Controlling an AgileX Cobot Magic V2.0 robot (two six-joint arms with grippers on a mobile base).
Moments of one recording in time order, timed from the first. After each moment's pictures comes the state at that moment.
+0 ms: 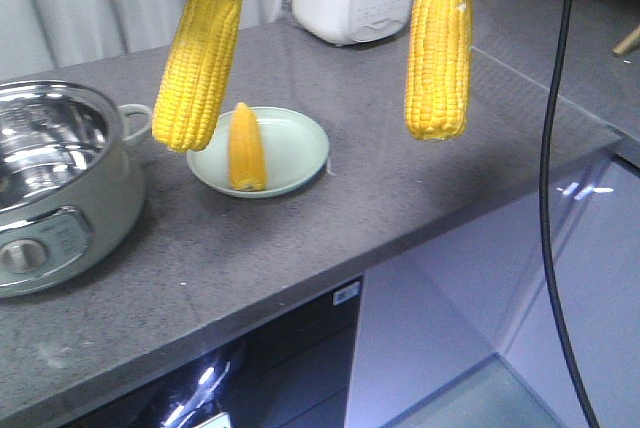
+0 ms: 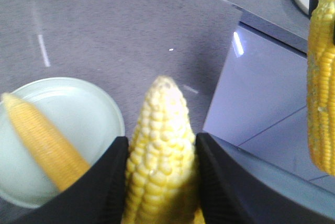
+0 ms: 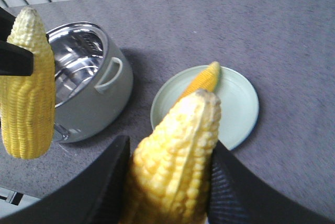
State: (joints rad) left arm -0.28 1.83 -2.24 -0.51 1.27 0.18; right arm 0.05 1.79 -2.08 0.81 1.27 -0.43
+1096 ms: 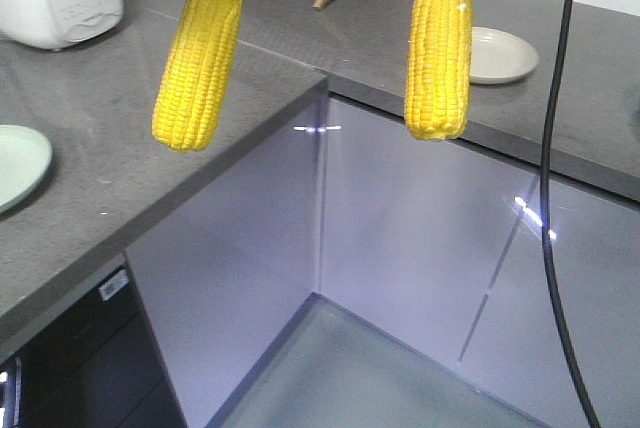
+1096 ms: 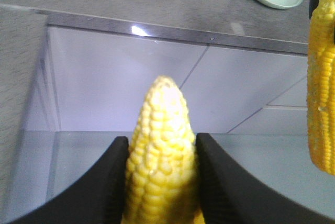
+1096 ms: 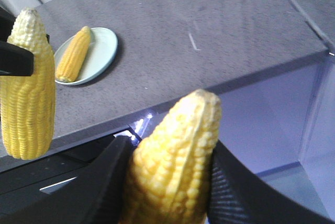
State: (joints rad) left arm -0.28 1.83 -2.24 -0.51 1.27 0.18; right arm 0.05 1.79 -2.08 0.81 1.27 -0.43
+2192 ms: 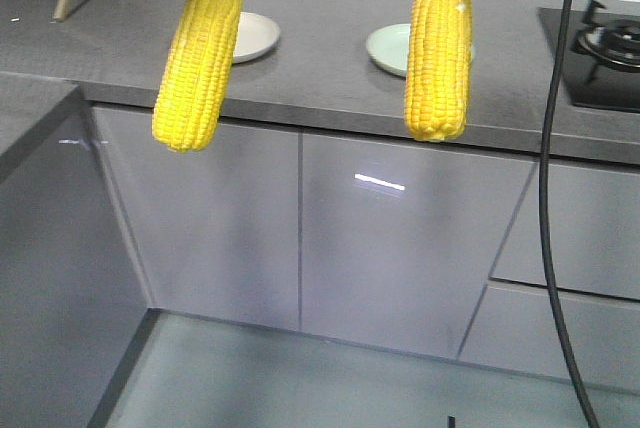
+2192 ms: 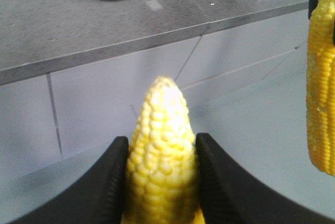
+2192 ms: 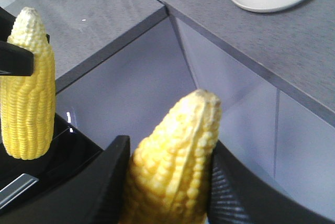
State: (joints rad) left arm -0.28 1.83 -2.24 -0.51 1.27 0.18; right arm 0.05 1.79 -2.08 0.81 1.27 -0.43
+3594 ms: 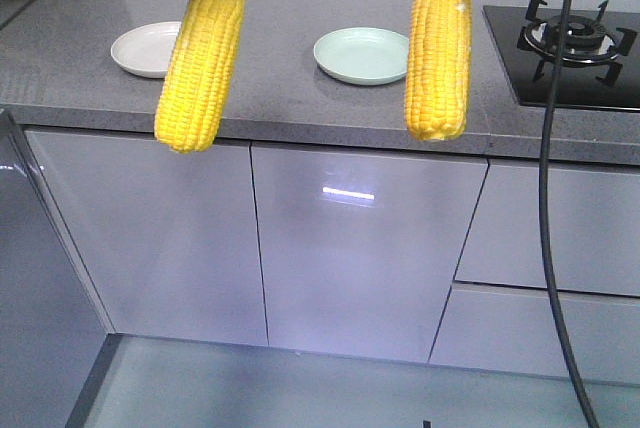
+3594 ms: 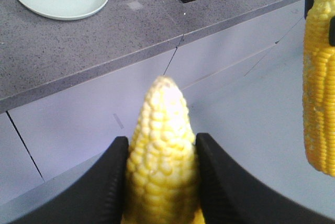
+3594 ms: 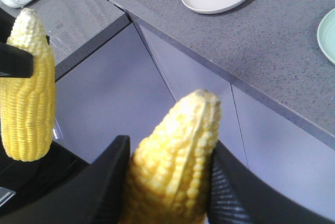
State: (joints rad) left arm -0.28 1.83 -2.24 -0.51 1.27 0.18; right arm 0.05 1.79 -2.08 0.81 1.27 -0.43
